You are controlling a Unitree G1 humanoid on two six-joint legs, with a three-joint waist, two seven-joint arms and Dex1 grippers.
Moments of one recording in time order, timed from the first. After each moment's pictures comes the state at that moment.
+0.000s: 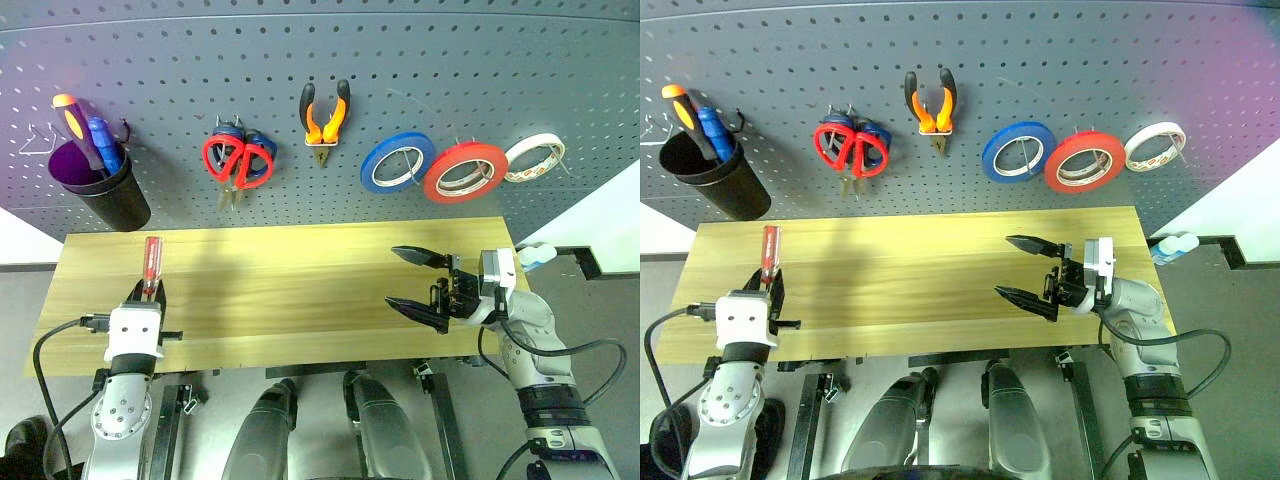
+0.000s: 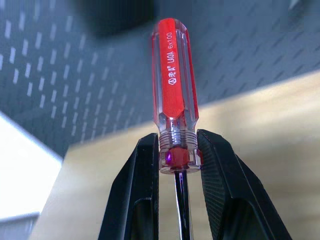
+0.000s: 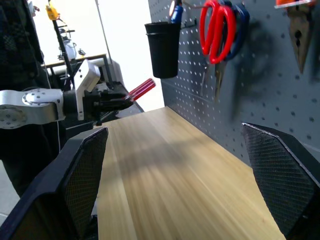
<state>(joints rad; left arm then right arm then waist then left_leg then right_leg) 0.25 0.27 0.25 -0.20 0.10 -0.23 -0.02 -0.24 -0.44 -0.09 0.14 0.61 -0.08 1.38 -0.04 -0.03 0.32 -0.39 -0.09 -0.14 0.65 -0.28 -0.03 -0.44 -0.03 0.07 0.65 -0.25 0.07</state>
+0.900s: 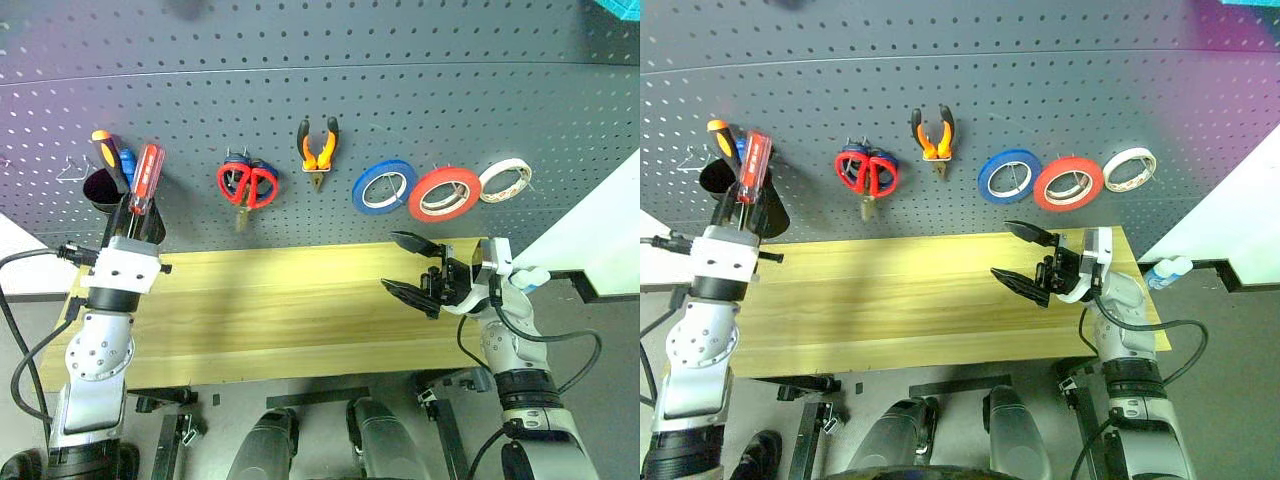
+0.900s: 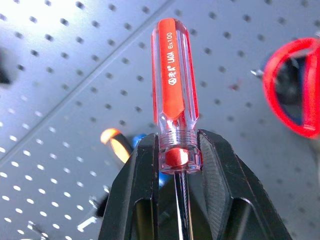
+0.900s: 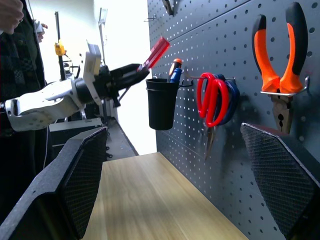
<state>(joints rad) -0.04 0.46 0.31 -0.23 0.15 -0.29 -0.08 -0.34 -0.33 -0.13 0.28 0.64 -0.11 1.42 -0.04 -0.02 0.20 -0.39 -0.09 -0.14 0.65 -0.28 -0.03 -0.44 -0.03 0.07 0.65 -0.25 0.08</state>
